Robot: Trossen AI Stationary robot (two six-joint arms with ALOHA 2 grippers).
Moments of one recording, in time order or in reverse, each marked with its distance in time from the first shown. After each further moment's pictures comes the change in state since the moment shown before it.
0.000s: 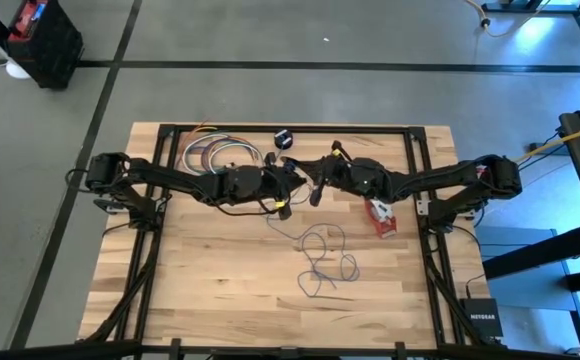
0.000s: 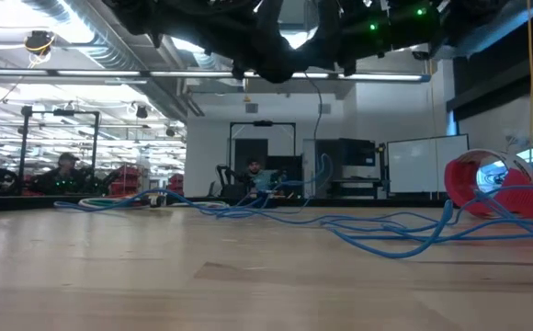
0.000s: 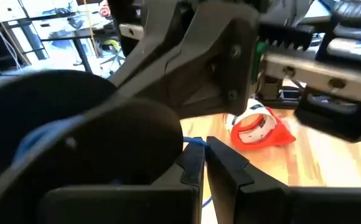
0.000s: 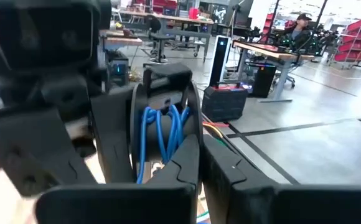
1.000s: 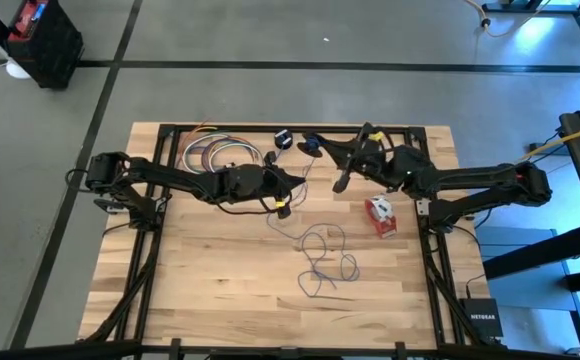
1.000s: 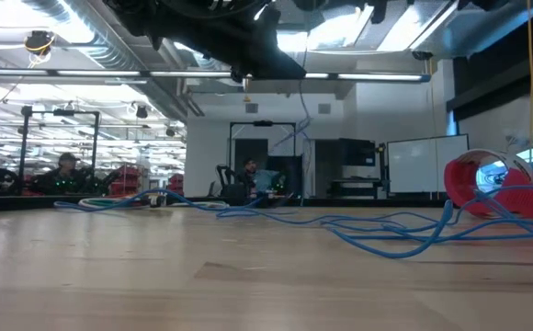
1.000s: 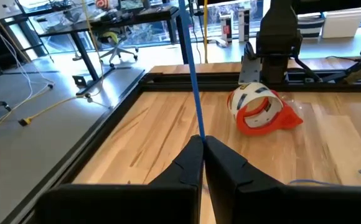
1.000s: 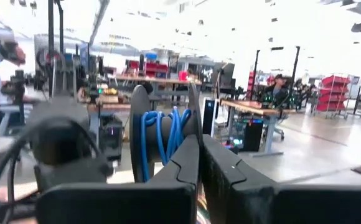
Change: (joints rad) left arm 0.015 0.000 0.001 -0.060 0.007 0.039; right arm 0.000 -0.302 0.012 -0.023 0.018 -0.056
